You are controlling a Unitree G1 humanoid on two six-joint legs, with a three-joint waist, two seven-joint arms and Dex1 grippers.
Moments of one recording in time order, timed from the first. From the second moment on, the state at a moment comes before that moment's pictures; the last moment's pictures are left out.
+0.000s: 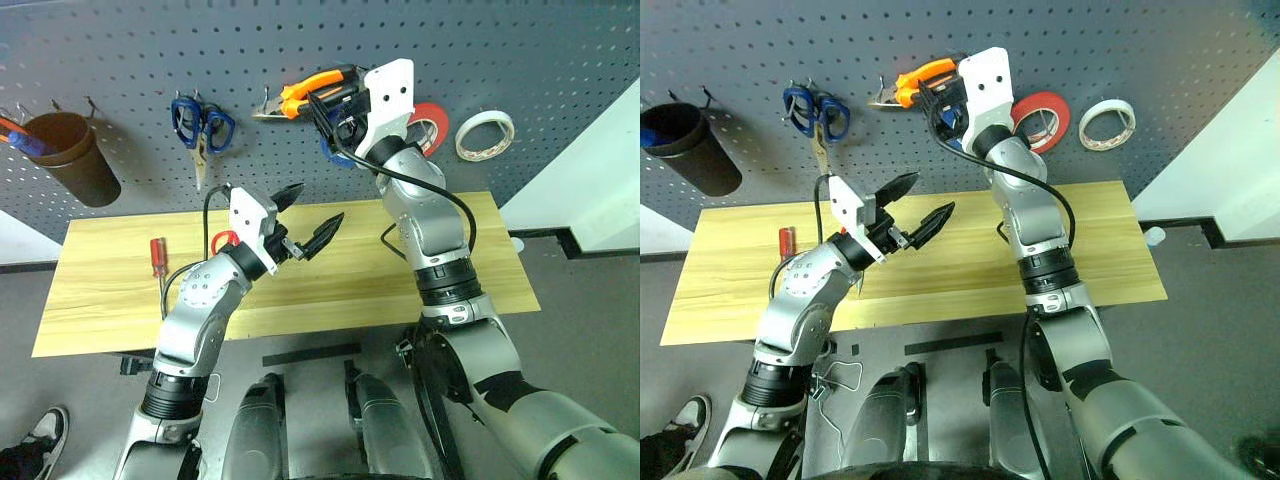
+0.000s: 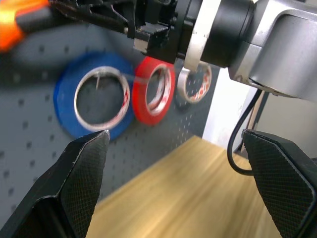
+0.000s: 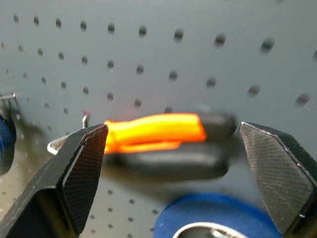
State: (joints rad) left arm -0.37 0.23 -0.06 -0.22 -0.38 0.21 -0.57; right arm -0.96 -0.08 0.03 0.29 0.06 0.14 0.22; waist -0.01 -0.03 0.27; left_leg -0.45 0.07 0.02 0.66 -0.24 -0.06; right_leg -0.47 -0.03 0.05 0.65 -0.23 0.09
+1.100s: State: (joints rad) left arm -0.16 0.25 -0.01 -0.18 -0.33 0.36 -0.41; right arm -0.29 -0.26 0.03 -0.48 0.09 0.55 0.26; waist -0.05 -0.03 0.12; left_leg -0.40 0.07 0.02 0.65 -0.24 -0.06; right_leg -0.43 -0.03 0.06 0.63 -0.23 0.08
